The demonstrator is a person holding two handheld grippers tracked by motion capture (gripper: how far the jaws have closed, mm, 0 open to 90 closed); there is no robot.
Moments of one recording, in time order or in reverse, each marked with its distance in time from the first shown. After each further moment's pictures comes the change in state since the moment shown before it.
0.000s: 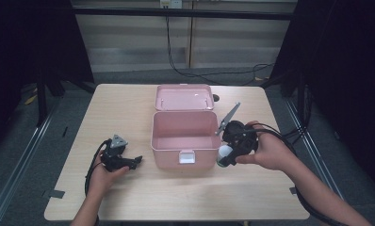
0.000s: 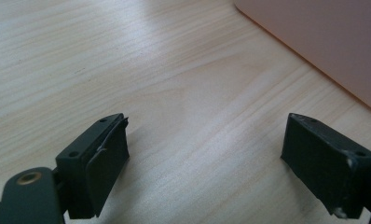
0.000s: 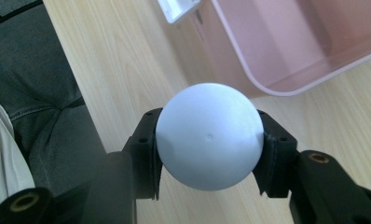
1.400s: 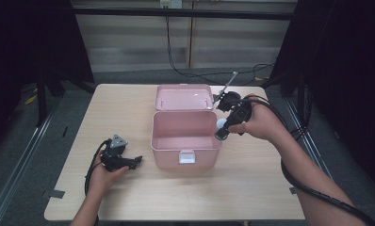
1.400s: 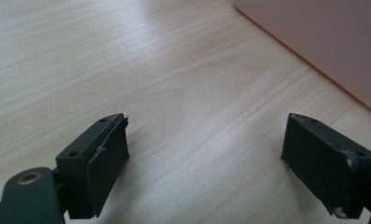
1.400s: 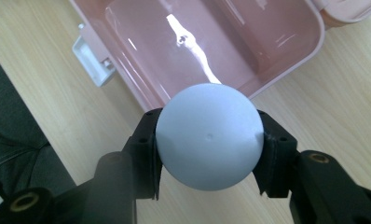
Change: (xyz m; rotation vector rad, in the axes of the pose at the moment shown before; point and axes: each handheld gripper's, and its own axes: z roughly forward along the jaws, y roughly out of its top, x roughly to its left) left arm 0.001 0.000 0.000 -0.003 -0.005 -0.004; right arm -0.050 0.041 -0.019 -0.005 -0.079 0.146
